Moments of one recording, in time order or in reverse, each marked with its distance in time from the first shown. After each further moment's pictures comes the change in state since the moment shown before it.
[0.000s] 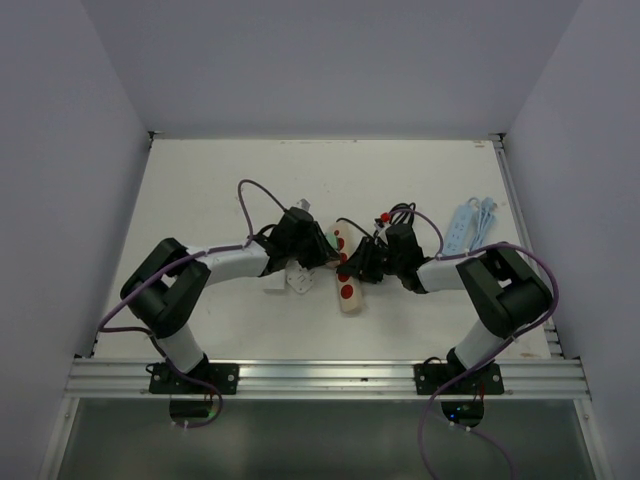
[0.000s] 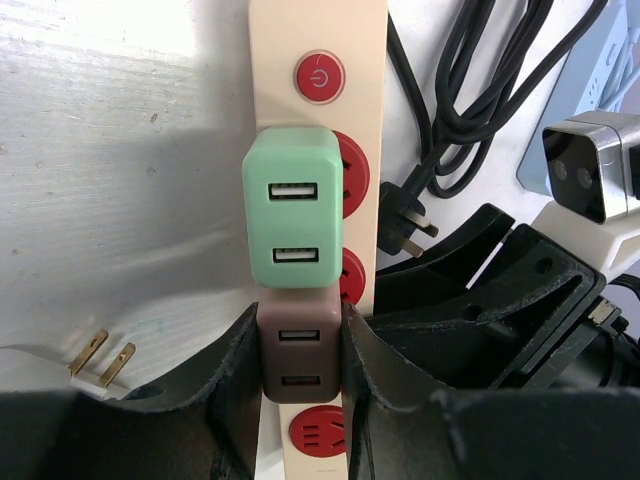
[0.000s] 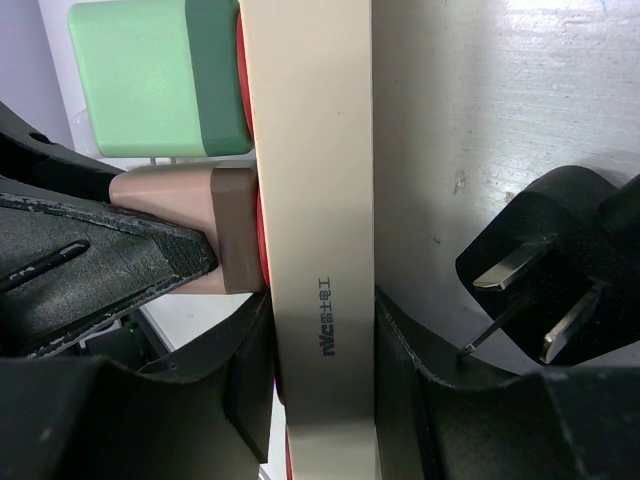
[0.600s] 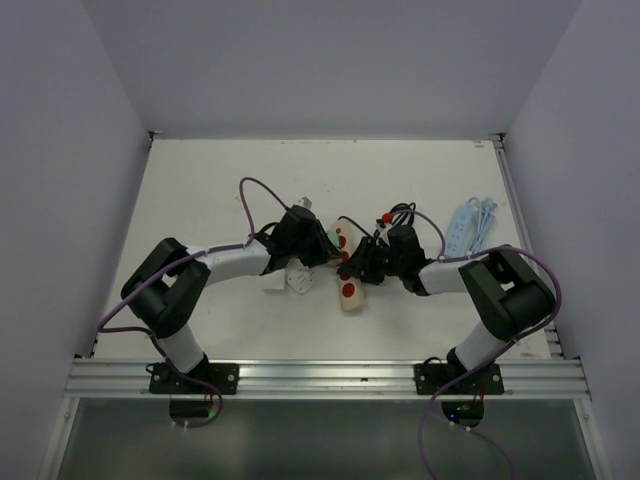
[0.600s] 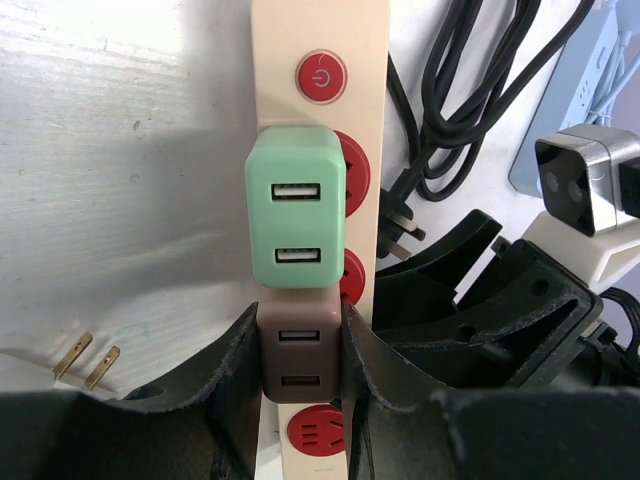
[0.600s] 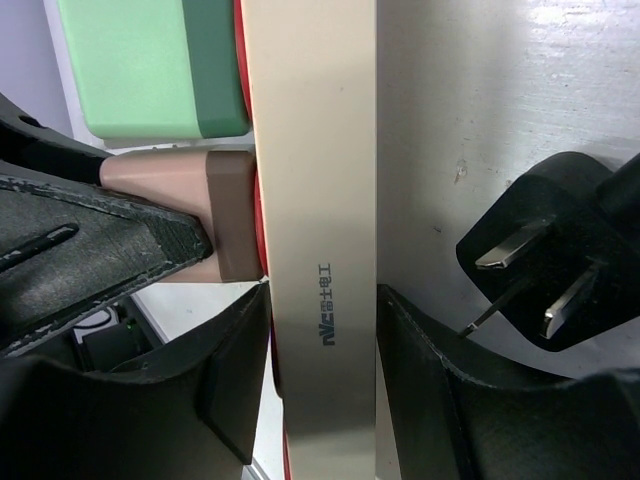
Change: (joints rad) left arm -0.006 0.000 0.021 -0.016 -0.008 -0.003; right arm 0.001 -0.032 -0.023 0.015 -0.005 -0.006
